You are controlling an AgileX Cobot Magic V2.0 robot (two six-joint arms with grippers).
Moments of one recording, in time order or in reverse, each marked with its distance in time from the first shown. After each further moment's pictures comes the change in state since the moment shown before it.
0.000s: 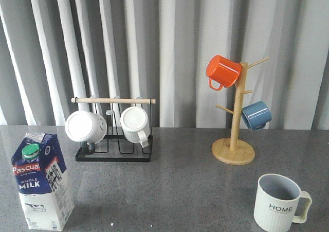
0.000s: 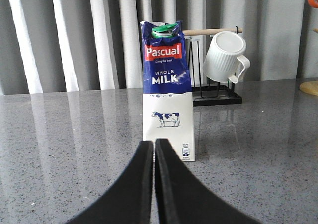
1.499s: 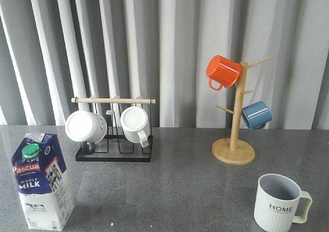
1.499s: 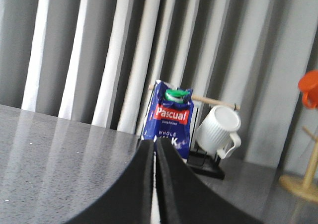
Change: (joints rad) left arm 0.000 0.000 0.000 -0.100 -0.198 -0.204; right arm 0.000 0.000 -0.008 0.295 -0.308 0.126
